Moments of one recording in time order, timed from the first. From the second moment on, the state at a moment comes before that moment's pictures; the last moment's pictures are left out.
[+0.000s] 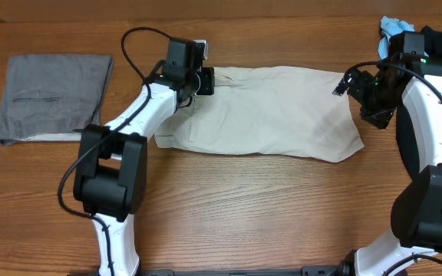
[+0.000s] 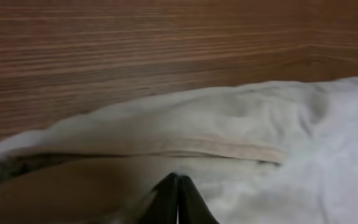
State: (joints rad) left arm -0.28 2.12 1.50 -0.24 0.19 -0.26; right arm -0.16 1.83 1.57 -1.07 -0.24 0.49
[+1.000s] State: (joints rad) left arm -0.22 1.98 1.51 -0.07 0.14 -0.30; right arm -0.16 1.83 1.57 -1.07 -0.24 0.49
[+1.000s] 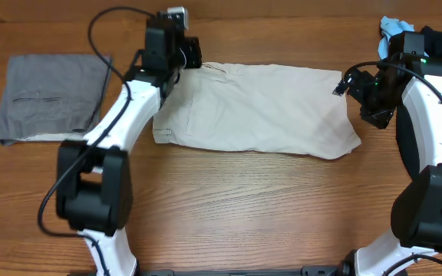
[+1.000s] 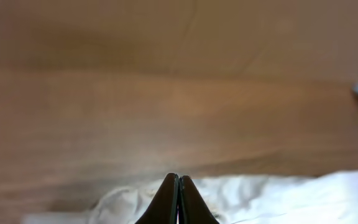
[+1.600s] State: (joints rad) left arm -0.15 2.21 1.51 -0.15 0.06 -0.36; right arm -0.16 1.83 1.57 -1.07 -0.24 0.49
